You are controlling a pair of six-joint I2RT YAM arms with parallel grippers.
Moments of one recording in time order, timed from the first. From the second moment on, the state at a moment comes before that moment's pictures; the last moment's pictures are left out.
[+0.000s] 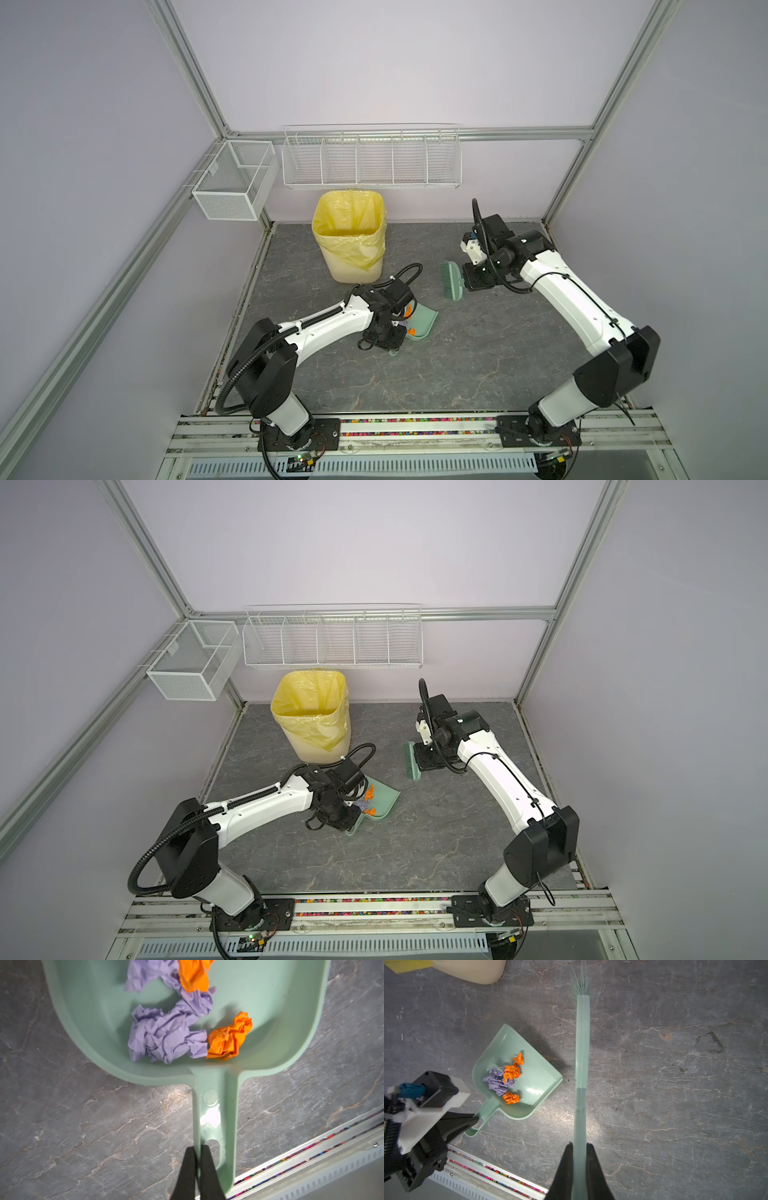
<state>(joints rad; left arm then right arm) -0.86 1.60 1.15 -0.96 0.12 -0.37 0.46 1.58 1.60 -1.21 -0.09 0.21</state>
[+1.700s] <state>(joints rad) -0.86 1.66 1.82 -1.30 -0.26 -0.31 0.32 1.29 1.33 -1.00 -0.12 0.30</state>
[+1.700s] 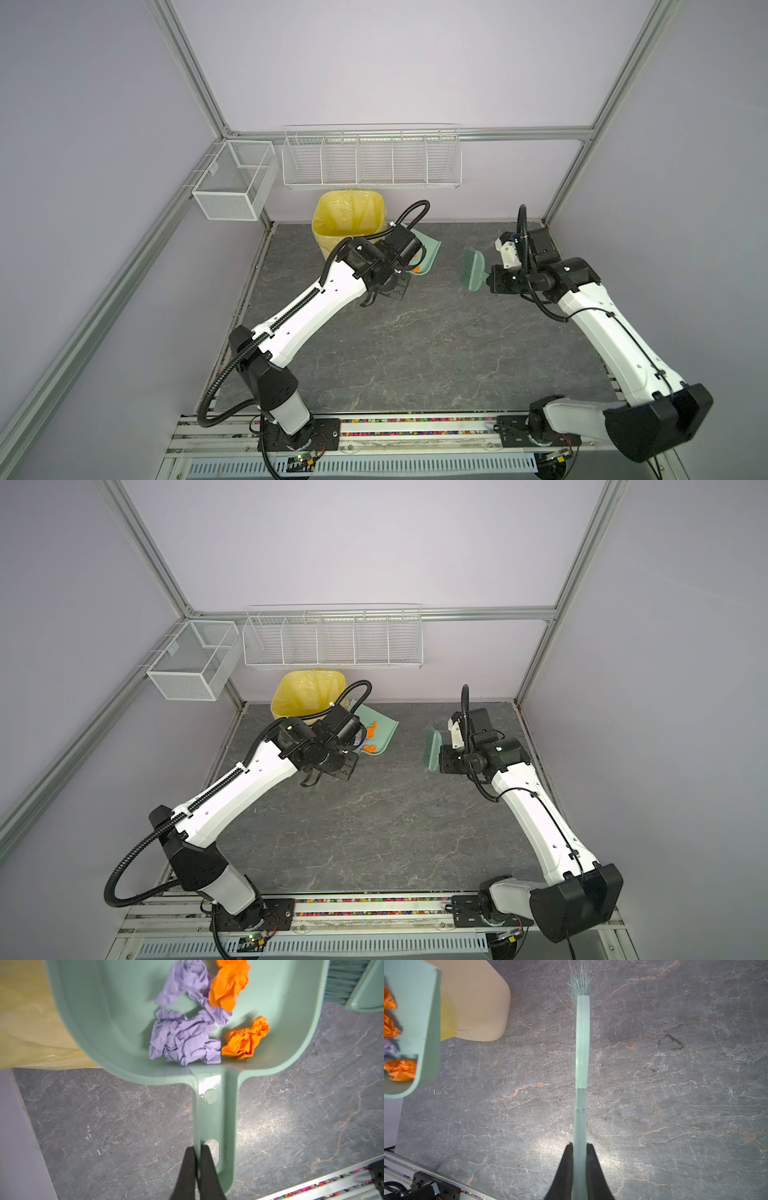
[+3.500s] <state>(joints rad) -0.51 1.75 2.13 -1.37 -0.64 -0.06 0.31 1.23 1.22 -0.95 -0.19 0.33</state>
